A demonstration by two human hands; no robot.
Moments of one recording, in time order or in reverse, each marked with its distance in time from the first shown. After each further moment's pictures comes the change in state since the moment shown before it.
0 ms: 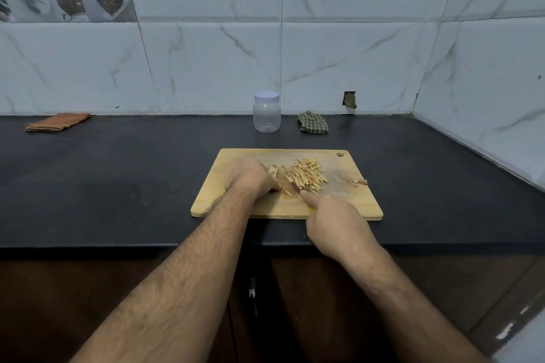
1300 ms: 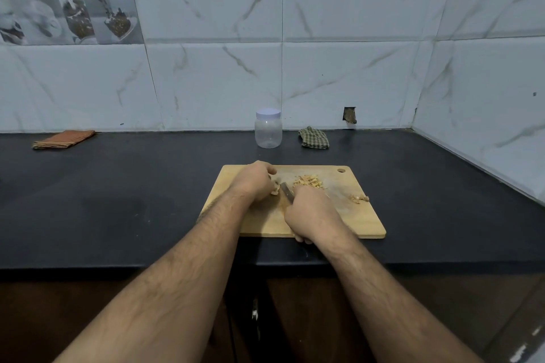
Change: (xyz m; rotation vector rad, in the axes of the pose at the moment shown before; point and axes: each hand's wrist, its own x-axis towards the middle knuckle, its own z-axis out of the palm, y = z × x) left_hand 0.002 0.017 -0.023 0.169 -0.056 0.258; right_hand 0.055 -0.028 0.006 0.146 0.025 -0.009
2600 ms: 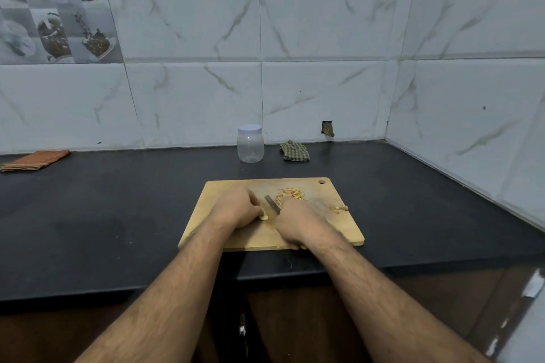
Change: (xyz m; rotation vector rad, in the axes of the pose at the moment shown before) left_hand -0.012 -0.010 0.007 0.083 -0.007 0.060; right_hand -0.001 -0.001 -0.016 -0.056 -0.129 0.079
